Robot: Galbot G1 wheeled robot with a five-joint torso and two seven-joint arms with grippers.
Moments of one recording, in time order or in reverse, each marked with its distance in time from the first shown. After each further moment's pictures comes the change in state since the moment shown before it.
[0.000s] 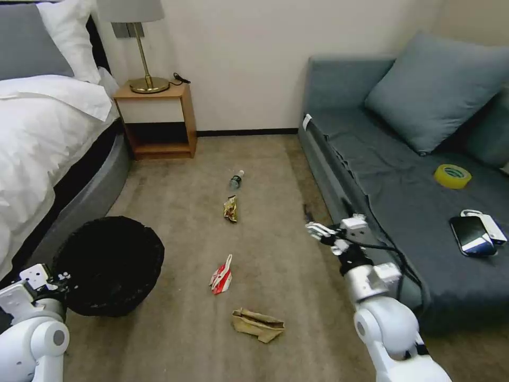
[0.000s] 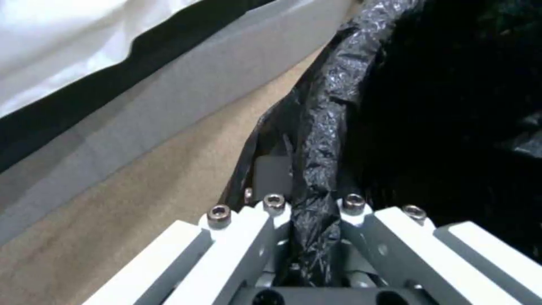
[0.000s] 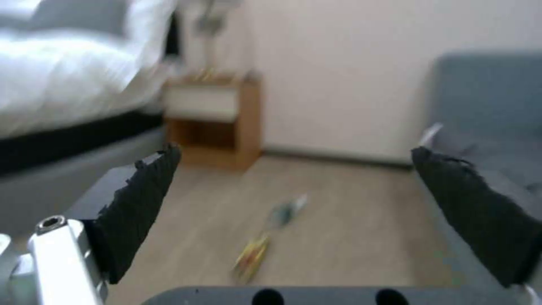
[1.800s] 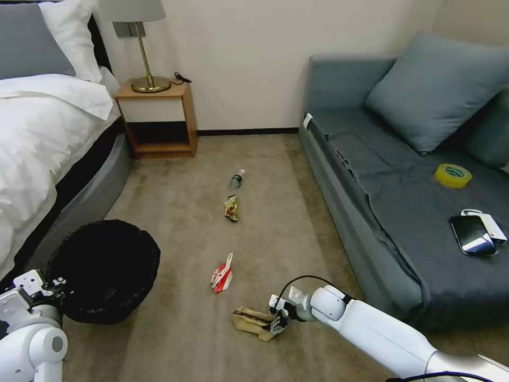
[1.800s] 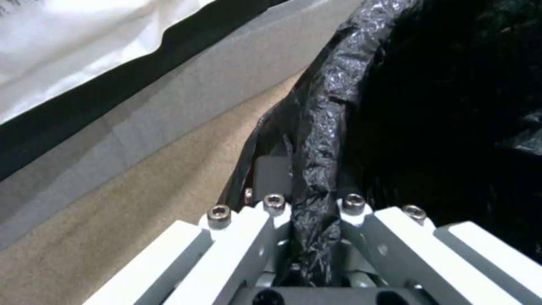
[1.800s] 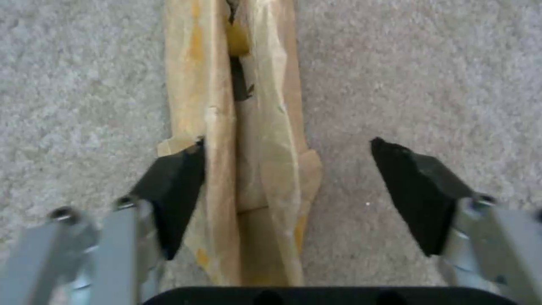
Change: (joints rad) left arm 0.032 -0.049 -0.037 -0.020 0.046 -0.015 0.012; right arm 0.573 -0.130 -0.827 -0.773 -0.076 -0.291 -0.478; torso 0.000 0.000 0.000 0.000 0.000
